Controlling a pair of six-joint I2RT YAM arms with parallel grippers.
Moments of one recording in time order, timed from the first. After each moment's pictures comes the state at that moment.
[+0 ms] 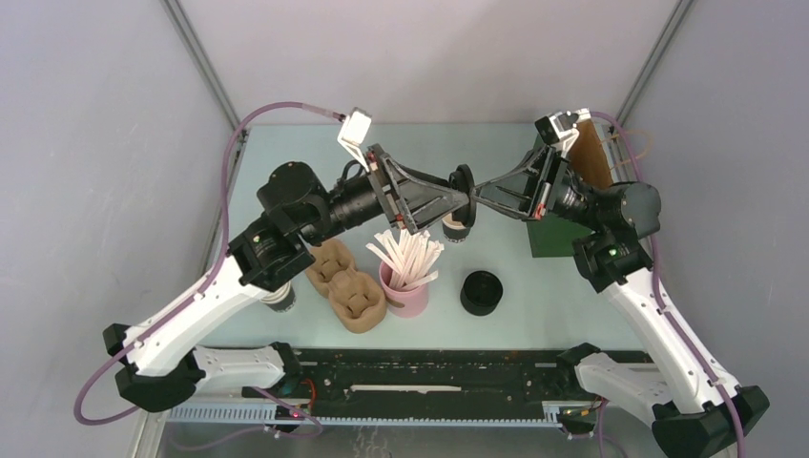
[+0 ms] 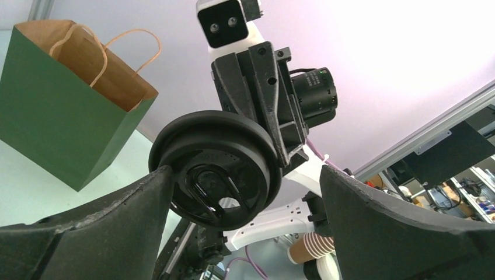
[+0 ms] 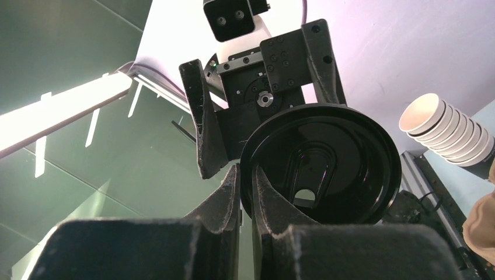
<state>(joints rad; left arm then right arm) -0.97 1.12 1.44 -0.12 0.20 -0.75 0.42 0.96 1.06 0.51 -0.87 1.56</state>
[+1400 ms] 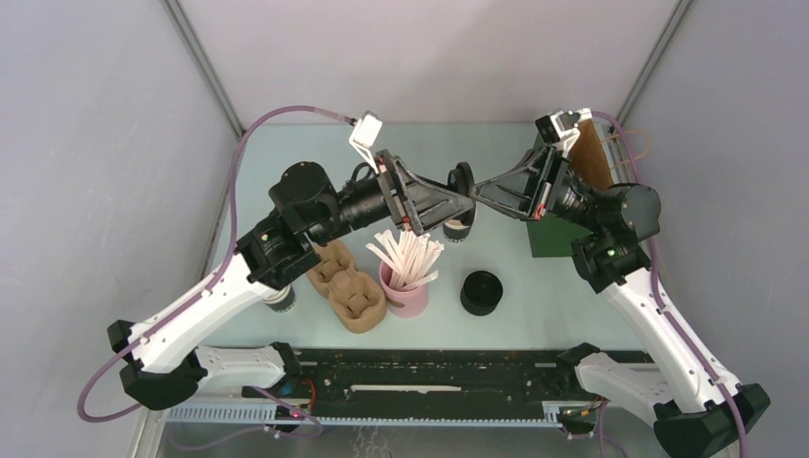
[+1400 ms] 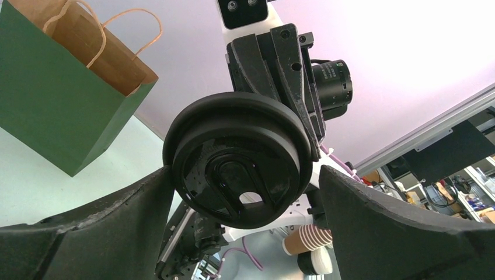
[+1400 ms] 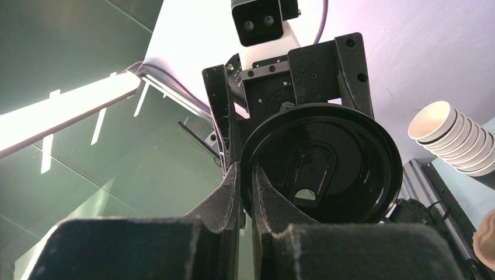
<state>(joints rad) -0.97 1.14 1.42 -0.13 0.22 -0.79 0.44 0.97 1.06 0.54 -0.84 1.57</state>
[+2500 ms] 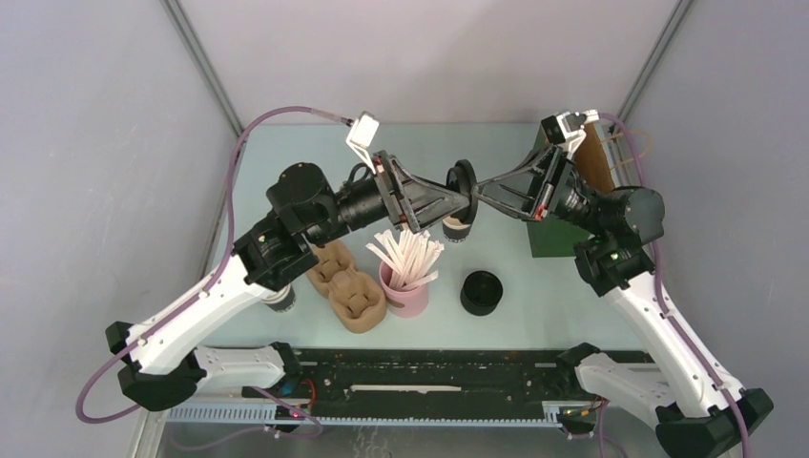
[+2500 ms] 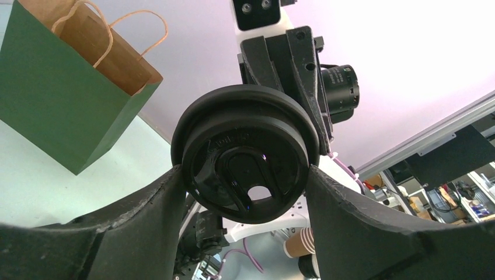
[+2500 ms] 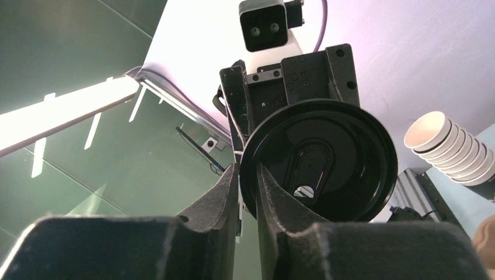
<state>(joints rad) -0.97 1.13 1.42 -0.14 0.19 -0.79 0.45 0.95 1.06 0.53 -0.80 1.55</state>
